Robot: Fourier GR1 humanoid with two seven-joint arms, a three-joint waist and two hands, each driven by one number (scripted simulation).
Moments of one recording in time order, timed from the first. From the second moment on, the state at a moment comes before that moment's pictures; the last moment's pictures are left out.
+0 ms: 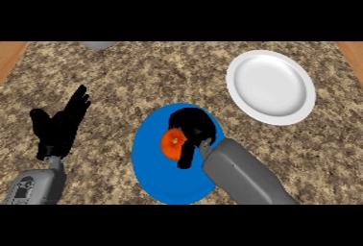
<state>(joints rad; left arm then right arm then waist) -0.18 0.23 0.05 -1.38 0.06 0.02 0.15 -0.67 -0.02 0.64 -1.05 0.49 0.06 0.50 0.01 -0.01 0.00</state>
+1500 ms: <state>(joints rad) -0.16 0.23 0.07 -1.42 0.04 0.02 0.18 -0.74 -0.22 0.45 -1.28 0.87 -0.47 0.74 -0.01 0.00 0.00</state>
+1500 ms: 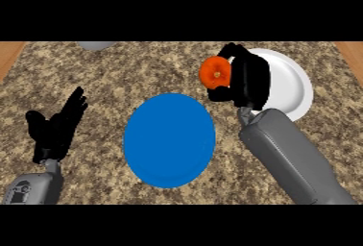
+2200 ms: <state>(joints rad) -0.17 0.21 0.08 -1.39 0.03 0.00 0.15 -0.71 -0.37 0.19 -0.93 0.69 -0.41 0.33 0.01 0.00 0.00</state>
